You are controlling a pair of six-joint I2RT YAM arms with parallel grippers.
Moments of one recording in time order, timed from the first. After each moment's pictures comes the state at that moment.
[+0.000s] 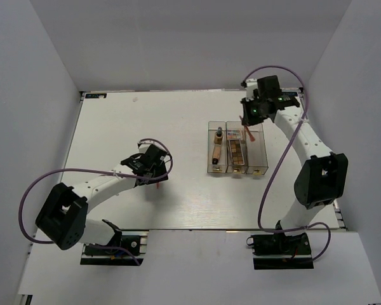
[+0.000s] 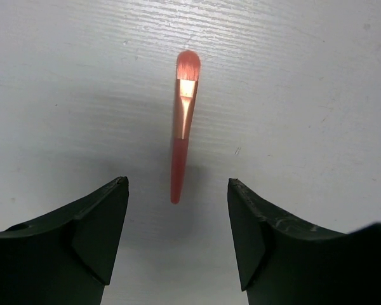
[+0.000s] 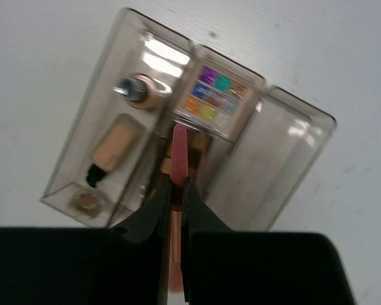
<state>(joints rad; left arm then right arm) -0.65 1.34 0.77 -0.50 -0.36 -0.77 0.30 1.70 1.61 -0.76 -0.21 -0.12</state>
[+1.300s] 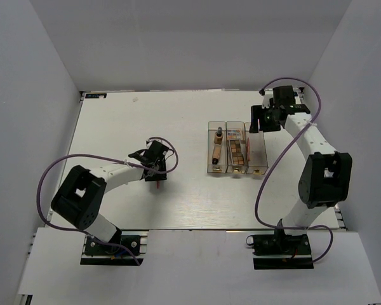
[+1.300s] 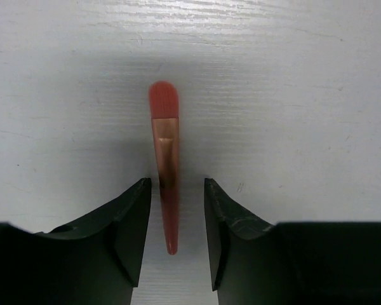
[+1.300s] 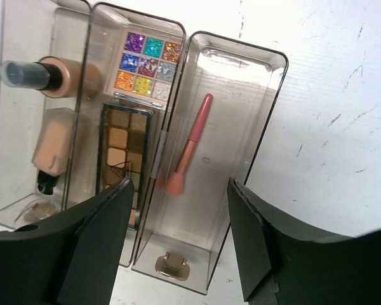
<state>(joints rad) -0.58 1.53 0.80 -0.37 -0.23 -0.58 0.11 1.71 1.42 -0.66 -0.21 -0.05</state>
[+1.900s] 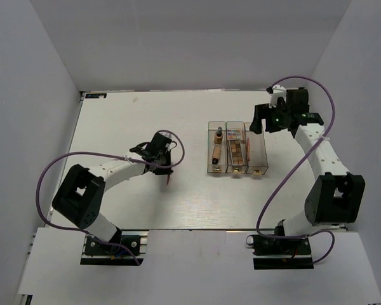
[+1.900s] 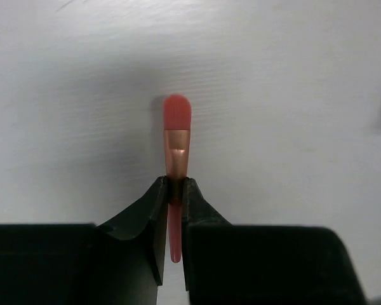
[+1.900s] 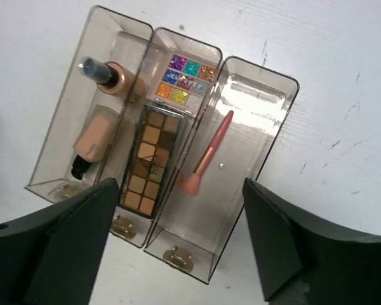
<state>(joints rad) -0.59 1.55 0.87 -0.39 -0.12 -0.54 0.05 1.53 1.32 -0.58 -0.38 -0.11</state>
